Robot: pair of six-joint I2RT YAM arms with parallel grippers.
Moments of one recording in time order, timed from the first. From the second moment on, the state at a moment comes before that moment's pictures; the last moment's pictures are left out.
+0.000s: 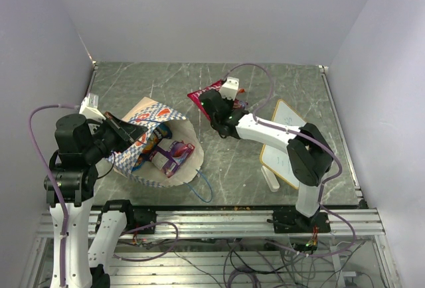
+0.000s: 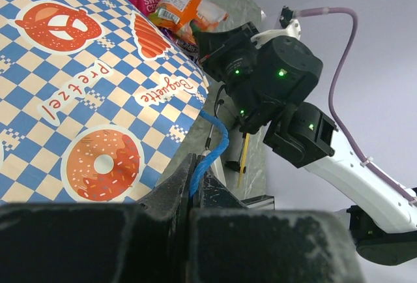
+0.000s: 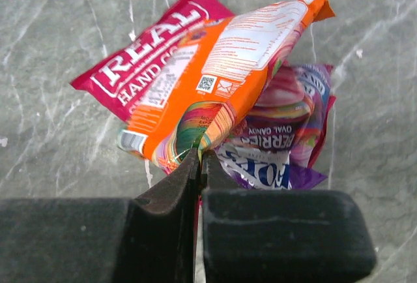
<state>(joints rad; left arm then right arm) 0.03 0.65 1.12 -0.86 0.47 -0.80 0.83 1.87 1.36 -0.11 0.83 0.61</state>
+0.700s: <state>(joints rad) 0.03 0.64 1.12 -0.87 0.46 -0.80 0.81 1.90 1.26 -0.20 0.66 0.88</state>
